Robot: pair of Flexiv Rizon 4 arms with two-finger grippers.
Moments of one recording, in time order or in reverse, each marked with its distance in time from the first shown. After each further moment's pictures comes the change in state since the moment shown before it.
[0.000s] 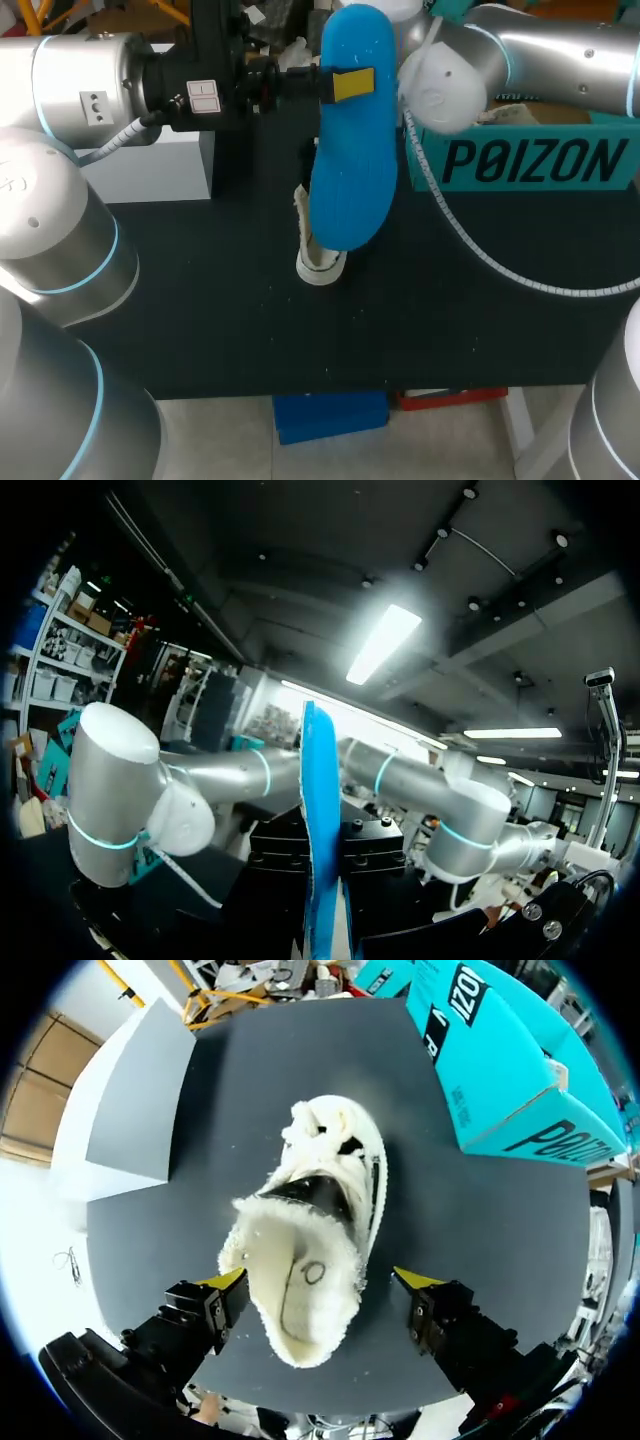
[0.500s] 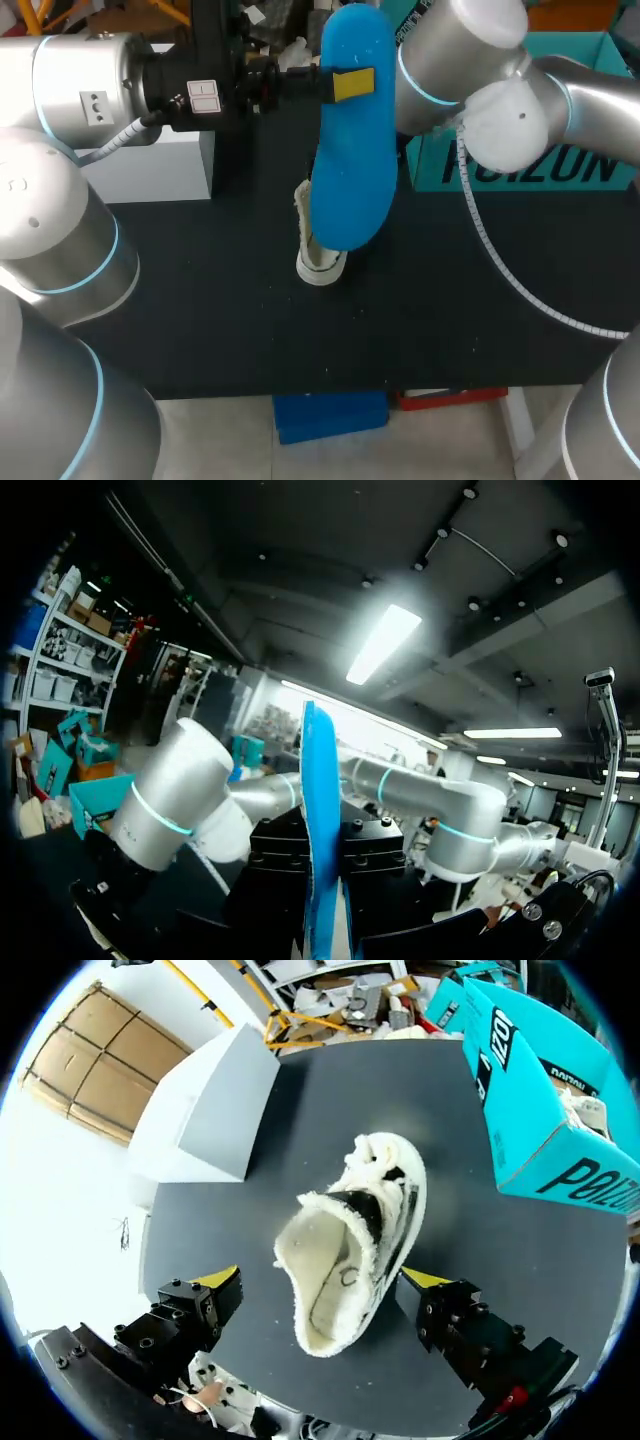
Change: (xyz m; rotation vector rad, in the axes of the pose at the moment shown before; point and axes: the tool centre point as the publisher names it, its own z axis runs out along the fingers) left arm 0.000 0.000 0.000 0.000 0.000 0.000; right arm 0.004 -0.003 -0.036 -0.118 0.311 -0.169
